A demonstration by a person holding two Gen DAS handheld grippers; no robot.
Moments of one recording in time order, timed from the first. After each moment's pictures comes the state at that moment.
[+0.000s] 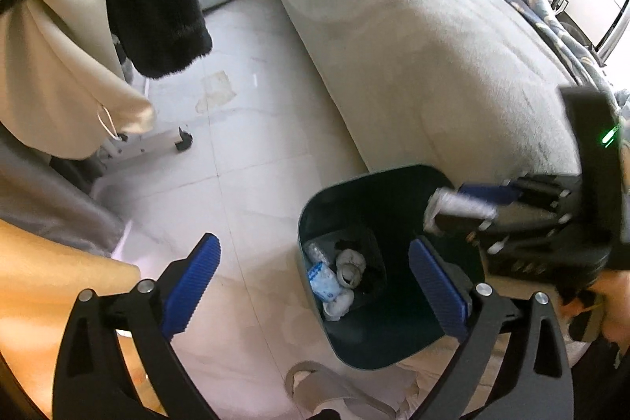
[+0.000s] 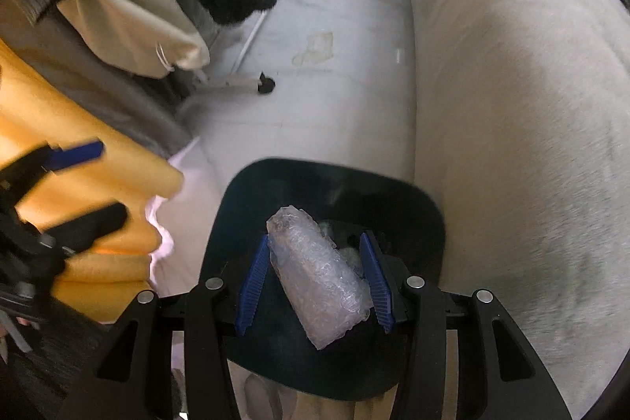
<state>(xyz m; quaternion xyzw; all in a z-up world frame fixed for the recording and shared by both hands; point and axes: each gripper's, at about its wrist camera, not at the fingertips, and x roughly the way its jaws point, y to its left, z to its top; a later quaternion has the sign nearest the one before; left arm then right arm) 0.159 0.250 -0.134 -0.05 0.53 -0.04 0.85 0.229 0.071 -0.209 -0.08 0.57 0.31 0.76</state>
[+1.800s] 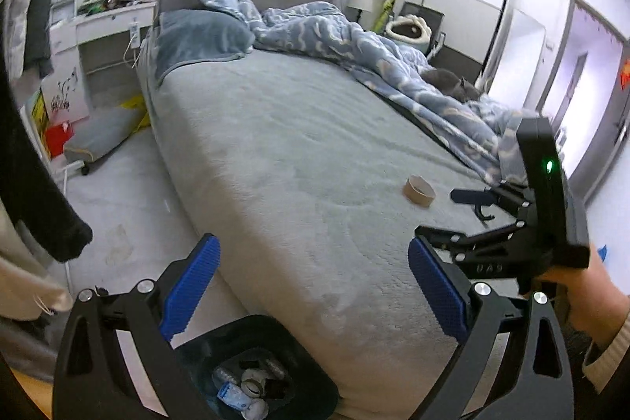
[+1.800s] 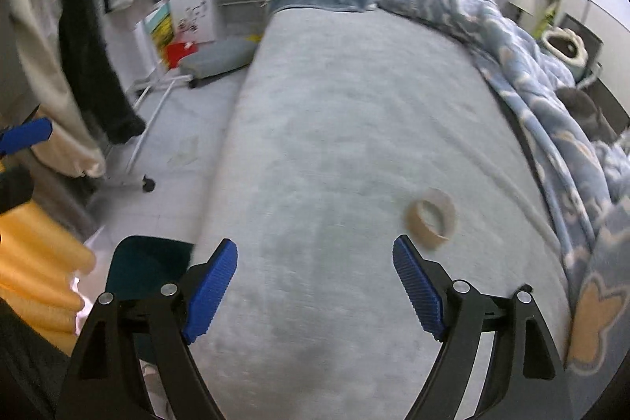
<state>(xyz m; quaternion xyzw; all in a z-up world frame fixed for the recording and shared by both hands) 0.184 0.082 0.007 -0.01 0.34 -0.22 0.92 0.238 -0.146 -0.067 -0.08 0.41 0.12 0.90</state>
